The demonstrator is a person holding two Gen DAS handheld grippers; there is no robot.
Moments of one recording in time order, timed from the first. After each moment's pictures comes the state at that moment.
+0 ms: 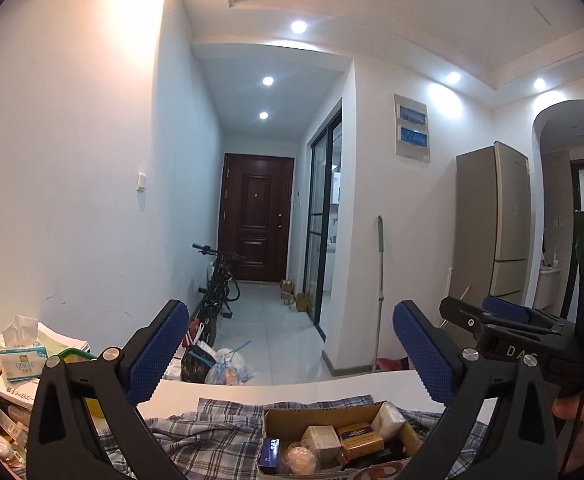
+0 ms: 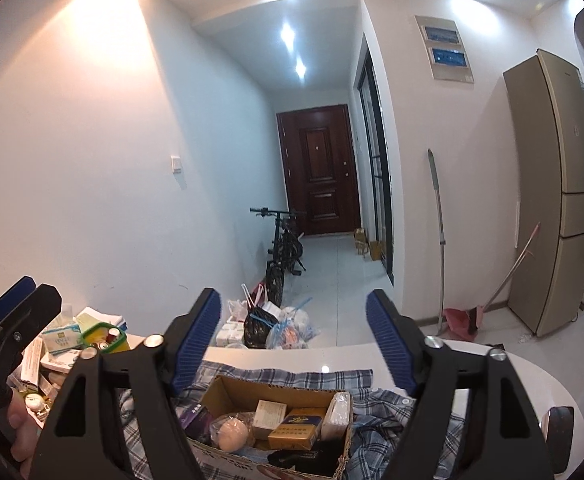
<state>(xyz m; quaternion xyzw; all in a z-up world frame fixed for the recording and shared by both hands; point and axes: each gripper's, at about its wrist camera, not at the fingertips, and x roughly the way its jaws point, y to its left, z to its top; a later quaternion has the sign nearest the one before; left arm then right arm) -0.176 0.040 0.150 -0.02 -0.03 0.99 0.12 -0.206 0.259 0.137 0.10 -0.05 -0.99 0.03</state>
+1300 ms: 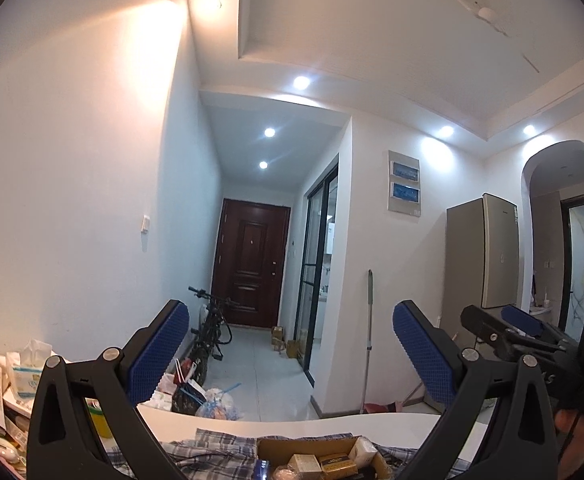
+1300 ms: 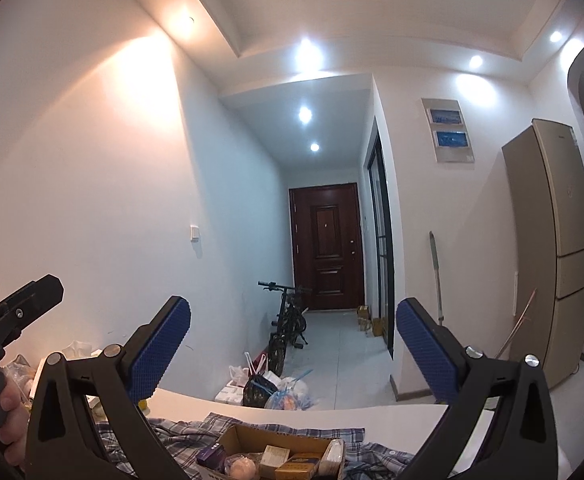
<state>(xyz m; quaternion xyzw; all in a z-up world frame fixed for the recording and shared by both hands) -0.093 0.009 0.192 0.07 -0.06 0.99 0.12 -0.106 0.246 0.180 -0.04 -0.03 -1.00 0.04</state>
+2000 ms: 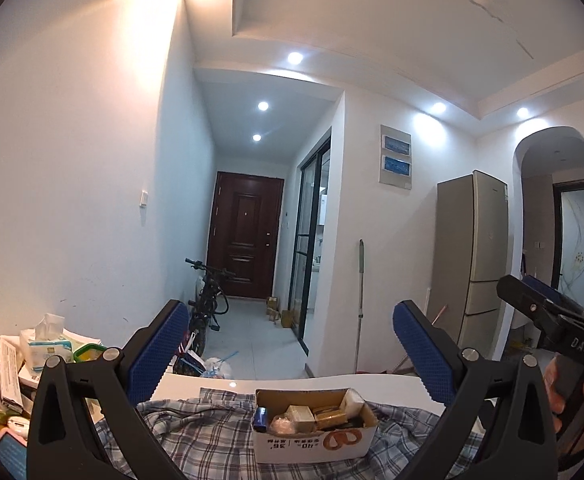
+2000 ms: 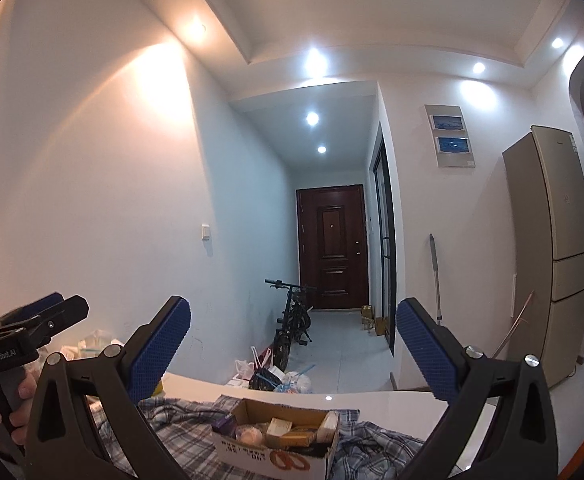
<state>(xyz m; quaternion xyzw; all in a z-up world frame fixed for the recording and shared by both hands) -0.035 -0.002 0.172 0.01 -0.06 0.99 0.14 -0.026 0.245 0.171 -0.04 -0.01 -1.00 0.05</state>
